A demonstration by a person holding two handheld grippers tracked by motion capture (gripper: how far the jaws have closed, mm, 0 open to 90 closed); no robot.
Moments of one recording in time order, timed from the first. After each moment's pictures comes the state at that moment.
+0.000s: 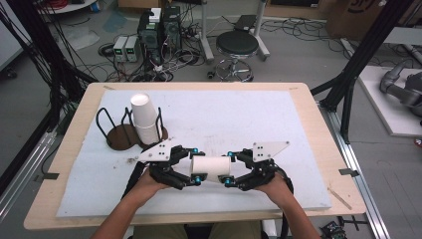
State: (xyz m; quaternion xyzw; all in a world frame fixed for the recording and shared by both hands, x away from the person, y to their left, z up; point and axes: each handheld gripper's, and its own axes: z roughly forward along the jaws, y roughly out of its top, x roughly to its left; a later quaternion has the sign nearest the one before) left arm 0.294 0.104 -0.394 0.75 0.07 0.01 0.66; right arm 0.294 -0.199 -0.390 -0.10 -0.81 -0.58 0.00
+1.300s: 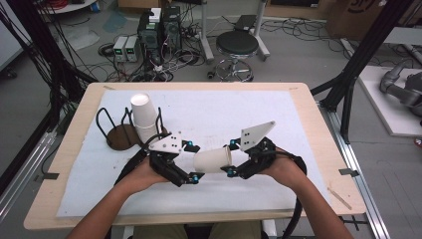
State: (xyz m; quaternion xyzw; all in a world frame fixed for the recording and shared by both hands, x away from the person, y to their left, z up) left arm 0.304 0.097 -0.363 0.85 0.09 0.03 0.52; right arm 0.308 -0.182 -0.326 -0.04 -0.92 -0.39 -0.07
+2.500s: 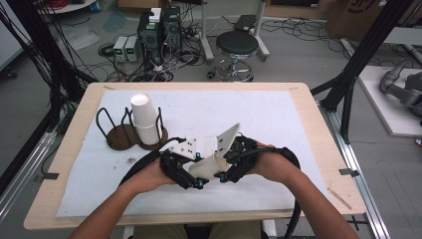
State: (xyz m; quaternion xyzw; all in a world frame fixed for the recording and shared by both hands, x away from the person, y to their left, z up) left arm 0.310 0.073 -0.376 0.90 0.06 -0.01 0.43; right arm 0.305 -0.135 -0.317 0.01 -0.97 -0.25 -0.07
